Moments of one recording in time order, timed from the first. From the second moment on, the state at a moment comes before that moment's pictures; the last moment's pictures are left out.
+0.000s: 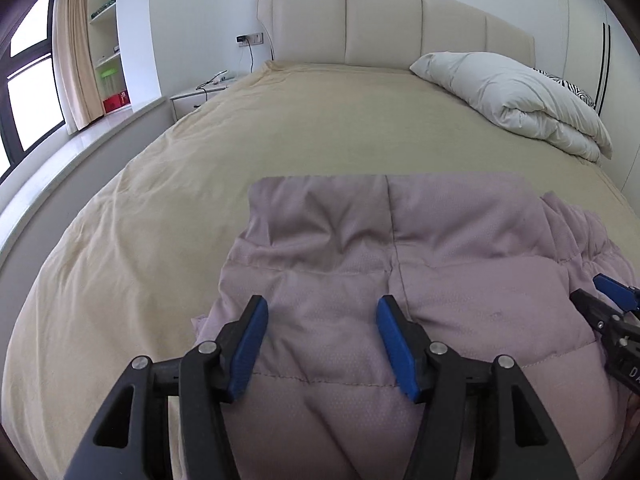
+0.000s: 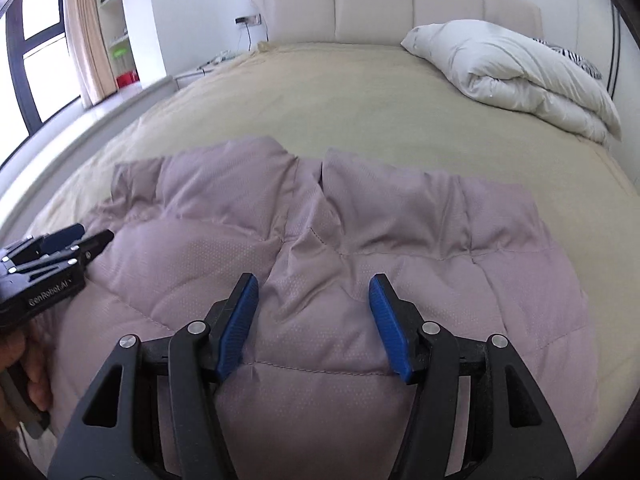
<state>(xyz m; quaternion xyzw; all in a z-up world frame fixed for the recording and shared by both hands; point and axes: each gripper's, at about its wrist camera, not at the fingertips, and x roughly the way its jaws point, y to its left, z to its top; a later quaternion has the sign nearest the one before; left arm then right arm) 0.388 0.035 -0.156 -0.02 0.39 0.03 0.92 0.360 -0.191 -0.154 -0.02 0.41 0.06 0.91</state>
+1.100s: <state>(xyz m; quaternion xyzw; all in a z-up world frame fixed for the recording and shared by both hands) 0.382 0.011 -0.167 -0.02 0.39 0.00 0.92 0.338 -0.350 -0.190 0.06 0.39 -0.08 0.91</state>
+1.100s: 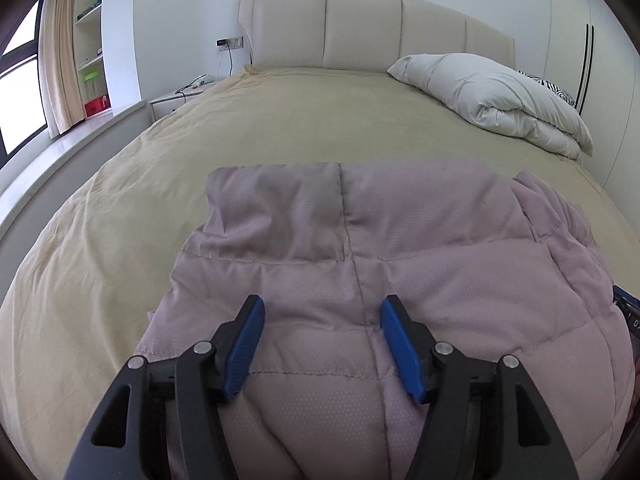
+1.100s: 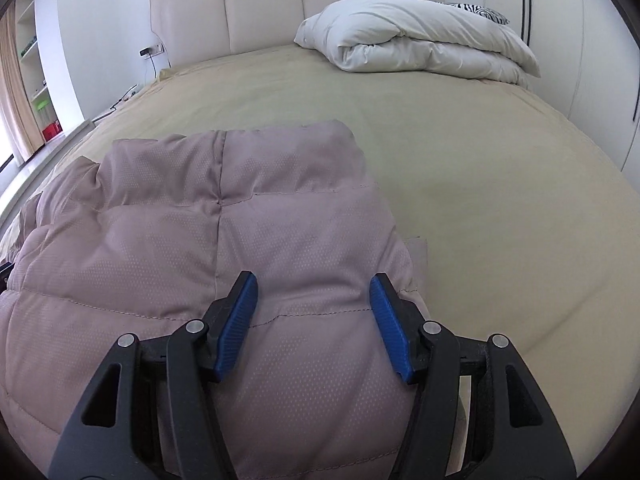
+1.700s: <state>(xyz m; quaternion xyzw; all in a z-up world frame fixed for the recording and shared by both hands) 0.364 0.029 -0.149 -0.04 0.39 -0.01 0.92 0.332 -0.343 -0.184 0.07 0.41 -0.09 0.90</state>
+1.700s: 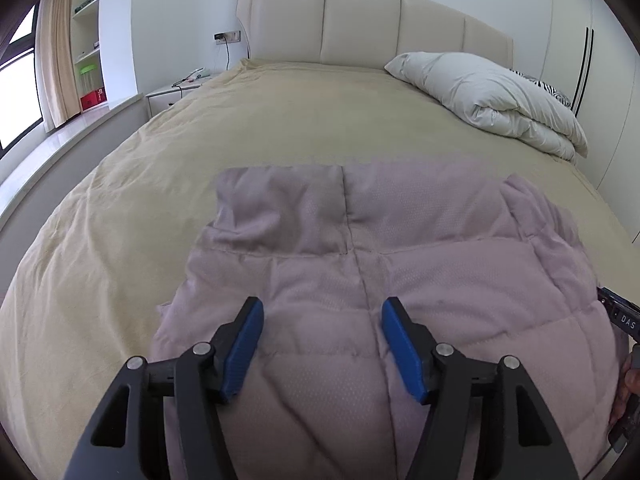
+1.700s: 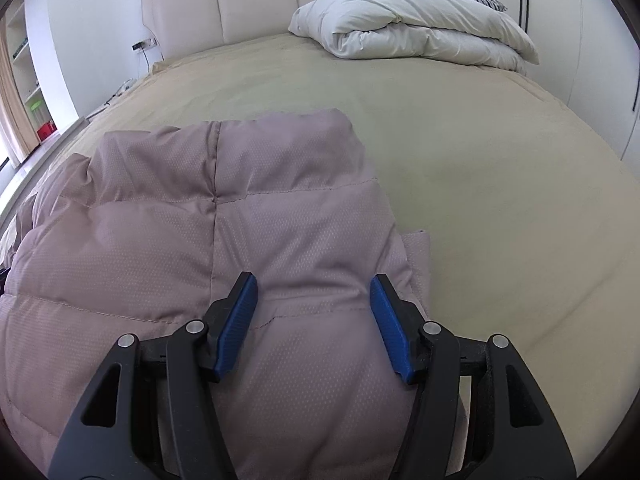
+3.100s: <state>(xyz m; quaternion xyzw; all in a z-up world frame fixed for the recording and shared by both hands) 0.321 0.156 -0.208 -0.36 0.48 -0.16 0.78 0.258 -0.494 -0.183 0.37 0.39 0.11 0.84</state>
